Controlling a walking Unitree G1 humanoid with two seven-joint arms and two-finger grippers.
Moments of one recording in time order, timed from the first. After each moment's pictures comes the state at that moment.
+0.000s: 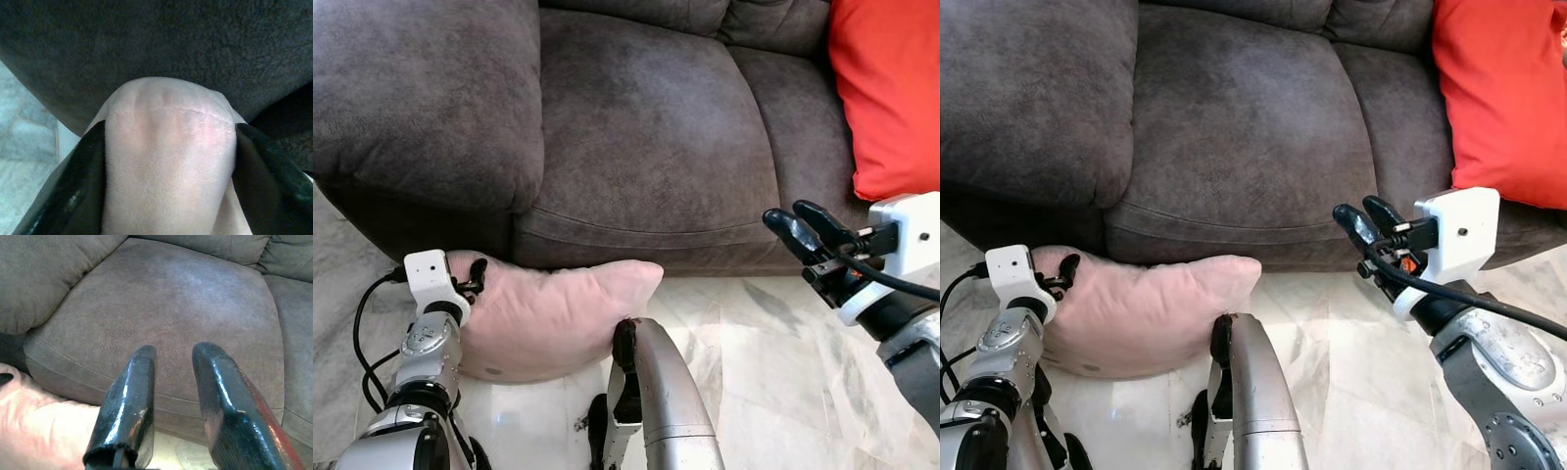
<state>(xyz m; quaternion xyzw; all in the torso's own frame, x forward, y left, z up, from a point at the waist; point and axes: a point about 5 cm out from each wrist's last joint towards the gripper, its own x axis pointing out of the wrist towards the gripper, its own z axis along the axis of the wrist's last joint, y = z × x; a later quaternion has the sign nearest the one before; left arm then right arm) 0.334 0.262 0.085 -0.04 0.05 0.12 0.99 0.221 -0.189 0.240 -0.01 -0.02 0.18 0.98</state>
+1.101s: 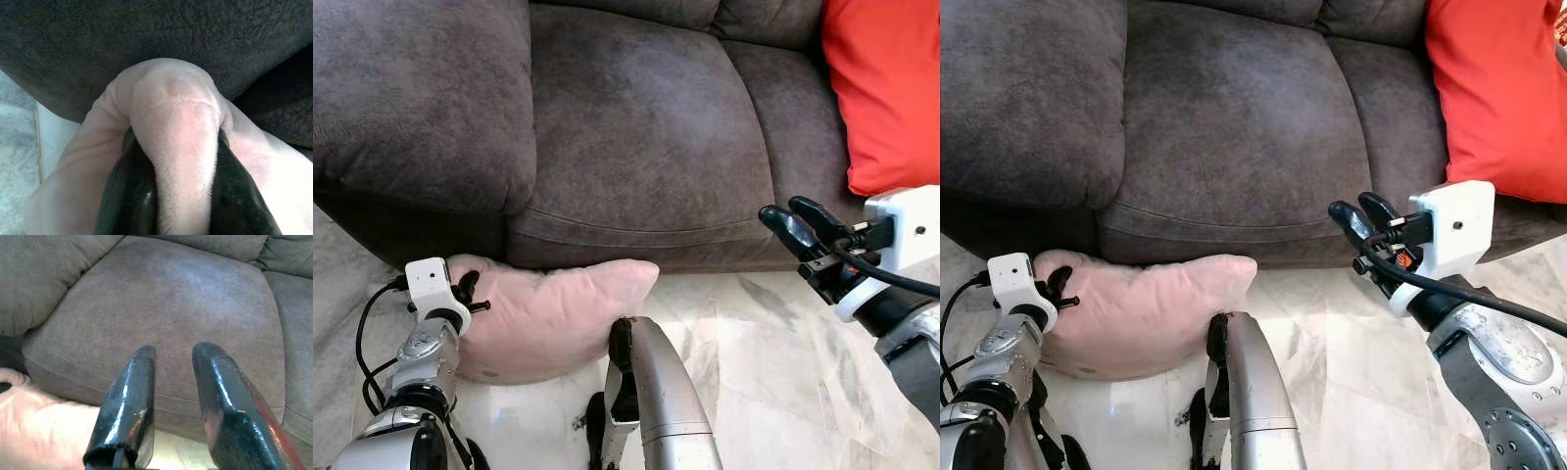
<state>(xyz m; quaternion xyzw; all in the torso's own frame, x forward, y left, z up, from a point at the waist) 0.329 0.265 0.075 -0.06 0.08 0.09 0.99 0.224 -0.184 0.242 -0.01 -0.02 0.18 0.98</state>
